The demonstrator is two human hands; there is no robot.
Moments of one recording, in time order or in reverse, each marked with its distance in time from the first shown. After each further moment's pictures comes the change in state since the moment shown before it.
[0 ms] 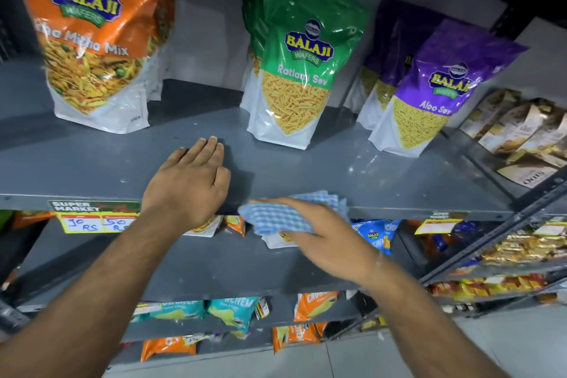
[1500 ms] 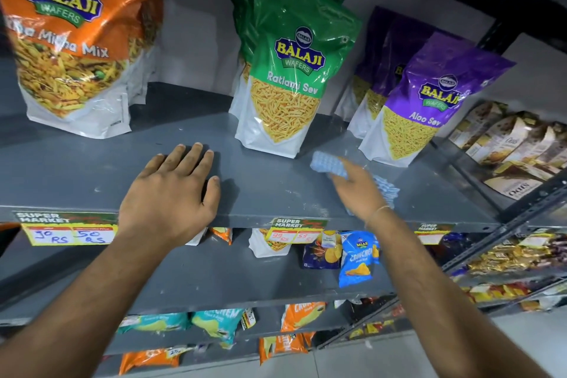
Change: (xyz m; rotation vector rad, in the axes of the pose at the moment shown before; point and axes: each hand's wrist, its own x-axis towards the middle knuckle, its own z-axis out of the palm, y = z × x) left_hand -0.004 0.002 0.013 0.074 0.234 -0.029; right_hand 0.052 0.090 -0.092 -0.216 0.511 0.364
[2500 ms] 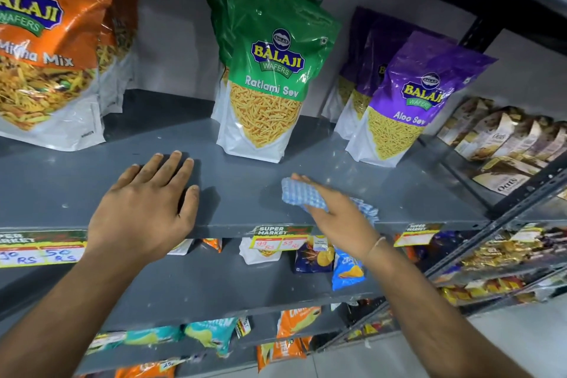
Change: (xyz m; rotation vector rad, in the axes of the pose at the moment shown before) left_hand 0.001 -0.003 0.000 0.010 -0.031 -0.006; right_hand -0.038 0.005 0.004 0.077 -0.238 -0.237
